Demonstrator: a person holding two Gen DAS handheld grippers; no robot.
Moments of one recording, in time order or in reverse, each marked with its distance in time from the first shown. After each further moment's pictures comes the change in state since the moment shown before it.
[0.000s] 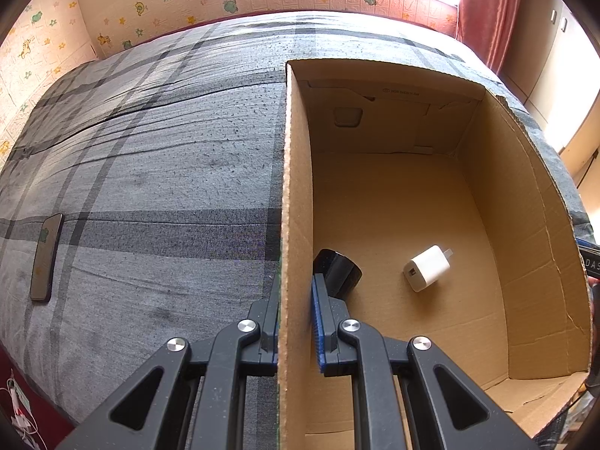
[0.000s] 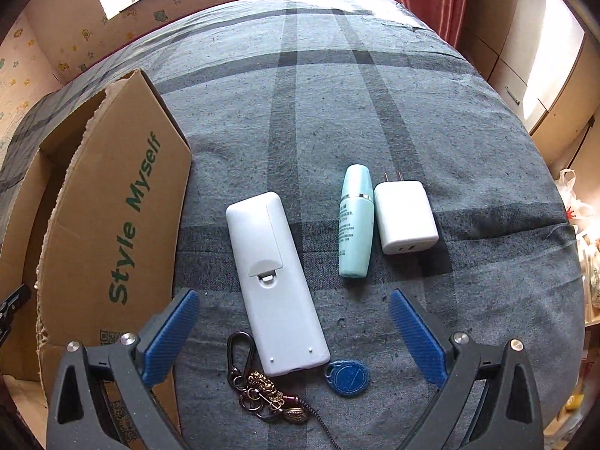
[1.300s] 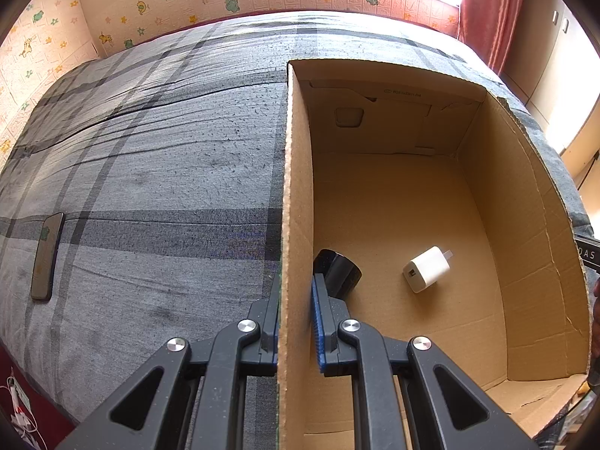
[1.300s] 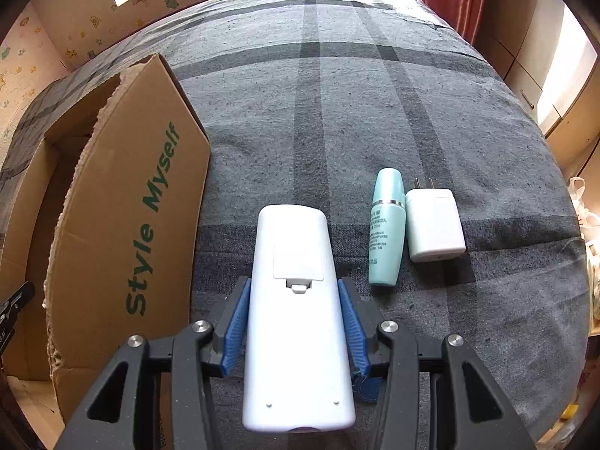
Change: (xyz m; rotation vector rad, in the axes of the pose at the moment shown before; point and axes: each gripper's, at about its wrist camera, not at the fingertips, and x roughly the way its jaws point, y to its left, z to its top) left arm 0.000 0.002 0.000 -0.004 0.002 0.002; right arm -0.009 0.017 0.009 -0.023 0.019 0.031
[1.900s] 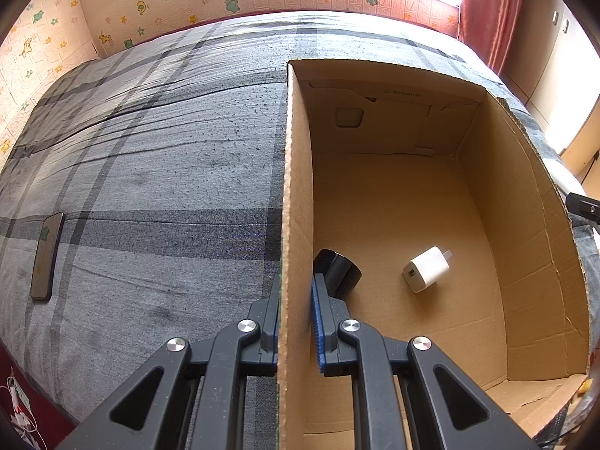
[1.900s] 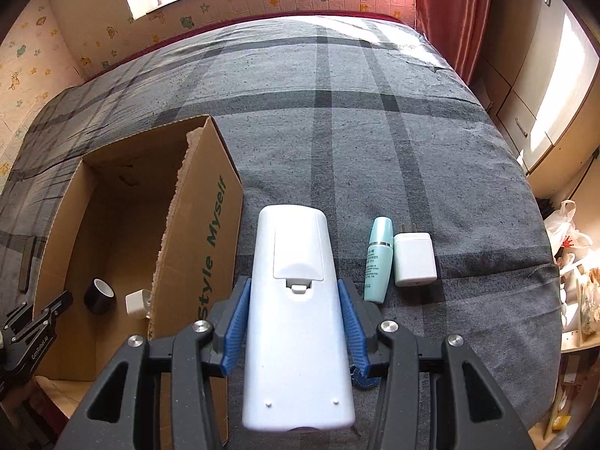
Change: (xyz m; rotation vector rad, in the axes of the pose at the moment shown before) left arm 0.000 -0.001 0.000 0.000 0.001 -0.001; right arm -0.067 0.024 0.018 -0.045 -0.086 -0.005
